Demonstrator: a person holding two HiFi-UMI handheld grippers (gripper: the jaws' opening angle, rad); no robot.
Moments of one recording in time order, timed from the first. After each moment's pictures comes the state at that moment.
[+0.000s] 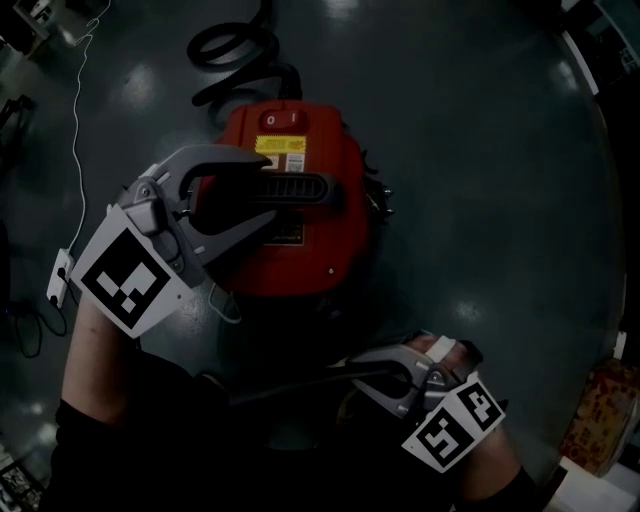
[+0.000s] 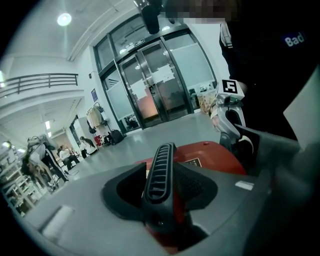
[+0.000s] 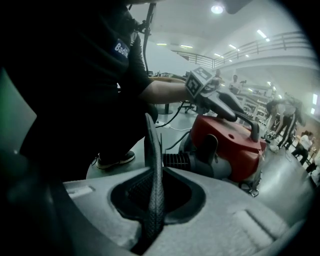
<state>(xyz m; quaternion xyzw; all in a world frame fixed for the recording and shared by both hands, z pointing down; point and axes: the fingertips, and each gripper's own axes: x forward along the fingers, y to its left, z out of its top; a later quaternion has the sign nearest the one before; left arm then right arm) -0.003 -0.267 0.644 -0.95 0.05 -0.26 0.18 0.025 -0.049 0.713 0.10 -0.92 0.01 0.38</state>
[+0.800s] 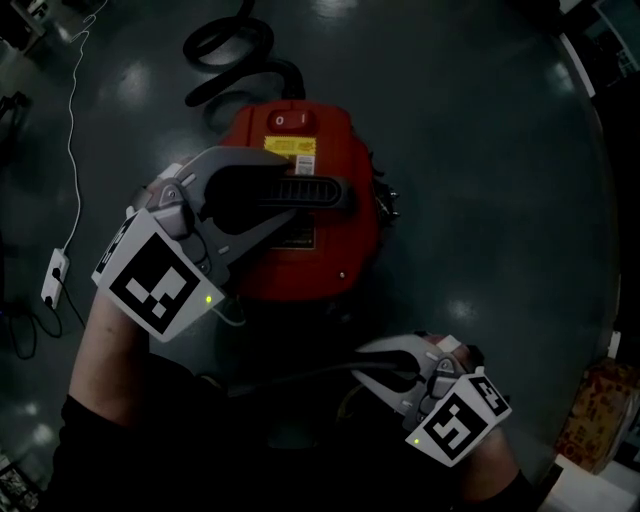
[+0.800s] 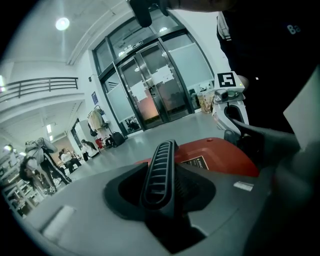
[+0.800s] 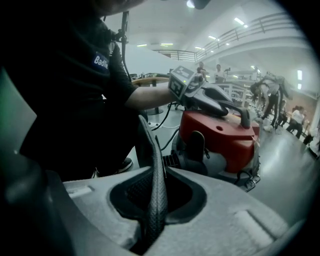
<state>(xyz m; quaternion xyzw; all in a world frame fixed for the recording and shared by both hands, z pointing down) 0.008 -0.270 0.652 -0.95 0.06 -0.24 0.20 0.022 -0.069 0.709 0.15 -0.91 0.09 0.37</state>
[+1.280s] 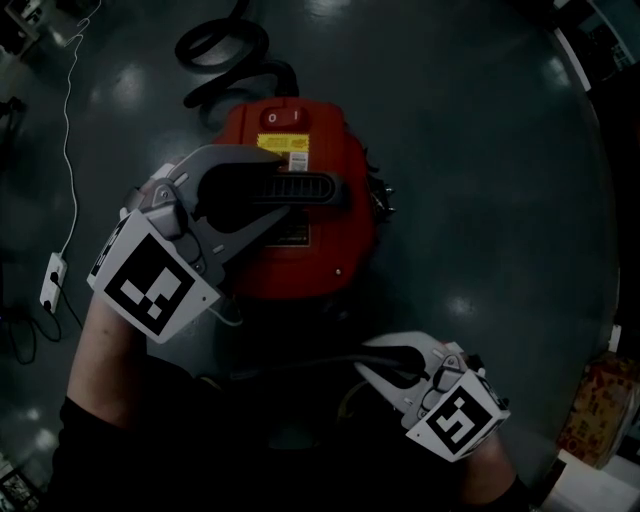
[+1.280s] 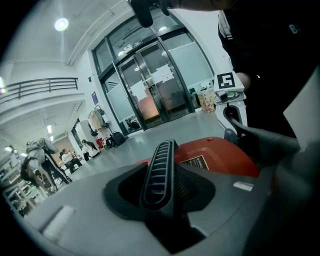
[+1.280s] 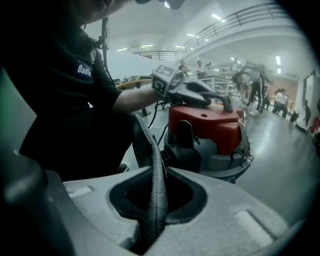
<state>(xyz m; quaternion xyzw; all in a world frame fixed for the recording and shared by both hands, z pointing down) 0.008 -0.270 0.650 -0.95 0.06 -0.24 0.20 0.034 -0.072 0.715 0.22 -0.90 0.15 0.35</state>
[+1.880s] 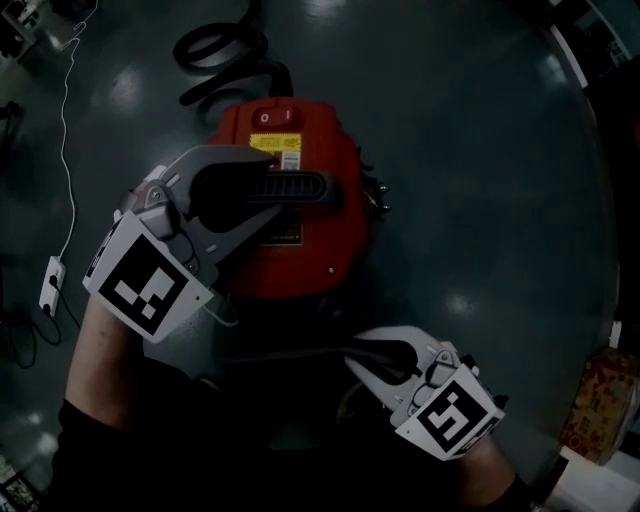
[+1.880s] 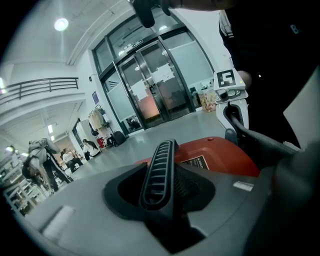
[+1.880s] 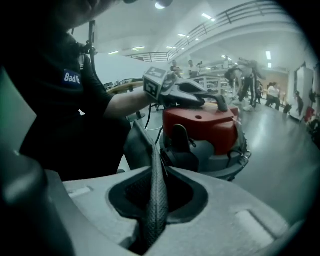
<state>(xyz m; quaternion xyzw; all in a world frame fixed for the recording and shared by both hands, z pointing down) 0.008 -0.270 0.650 -0.95 0.07 -0.24 0.20 0.030 -0.081 0.711 0.24 -0.89 0.19 0.35</state>
